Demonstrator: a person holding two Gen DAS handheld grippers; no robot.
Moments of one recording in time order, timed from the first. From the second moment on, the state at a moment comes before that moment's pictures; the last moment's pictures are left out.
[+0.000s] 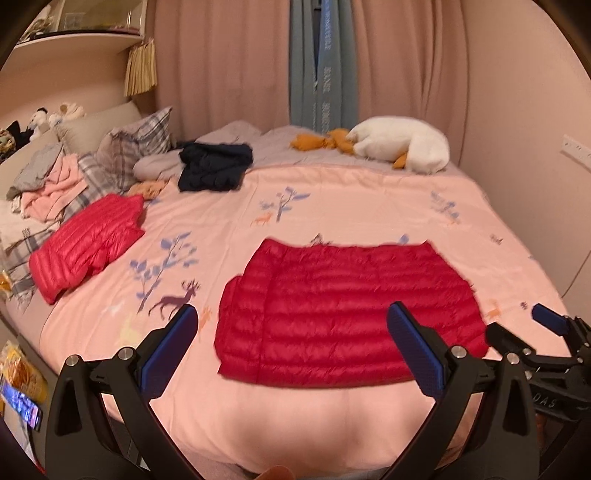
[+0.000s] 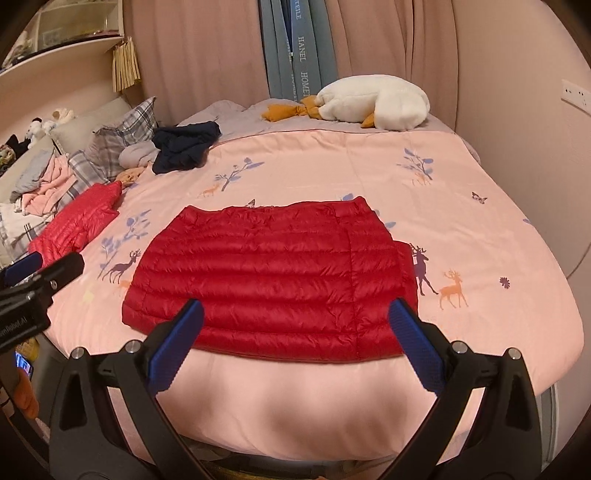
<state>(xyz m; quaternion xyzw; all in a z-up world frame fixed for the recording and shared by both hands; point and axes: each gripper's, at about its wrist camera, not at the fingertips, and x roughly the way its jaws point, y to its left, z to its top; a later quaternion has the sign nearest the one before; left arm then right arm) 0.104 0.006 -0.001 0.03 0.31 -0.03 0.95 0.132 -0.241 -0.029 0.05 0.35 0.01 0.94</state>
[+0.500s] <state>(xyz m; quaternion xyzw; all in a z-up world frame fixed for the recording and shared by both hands) 0.109 0.004 -0.016 0.04 0.33 -0.03 0.94 0.132 -0.241 -0.029 0.06 0.34 0.01 0.94</state>
